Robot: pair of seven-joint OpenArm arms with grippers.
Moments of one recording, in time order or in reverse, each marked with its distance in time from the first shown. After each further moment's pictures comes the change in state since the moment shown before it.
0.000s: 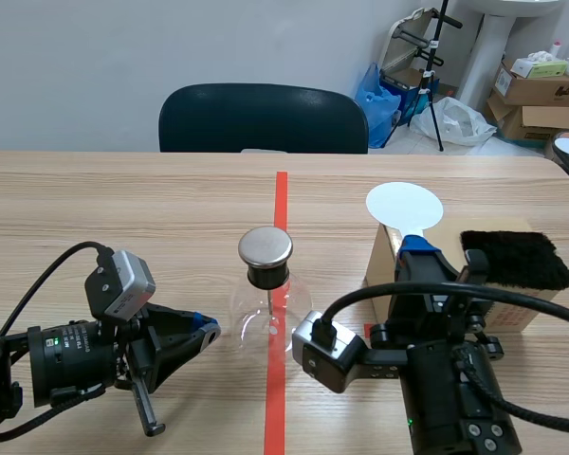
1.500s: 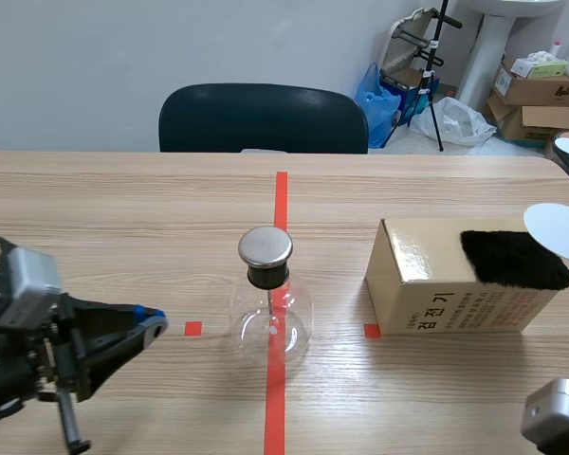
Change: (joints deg) left arm 13.2 -10.8 -9.6 11.4 -0.1 1.4 -9.7; right arm -17.9 -17.0 60.8 -0.2 24.8 -5.6 77.0
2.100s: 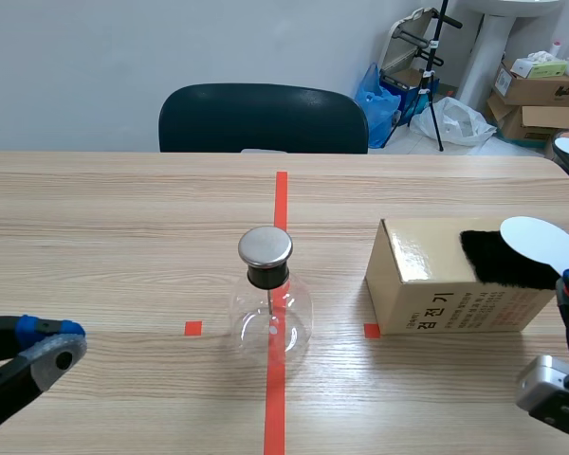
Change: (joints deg) left arm 42.0 0.1 -33.1 36.9 2.1 -4.3 -1.9; right arm 15.3 8.4 -2.6 -20.2 1.3 0.0 5.2
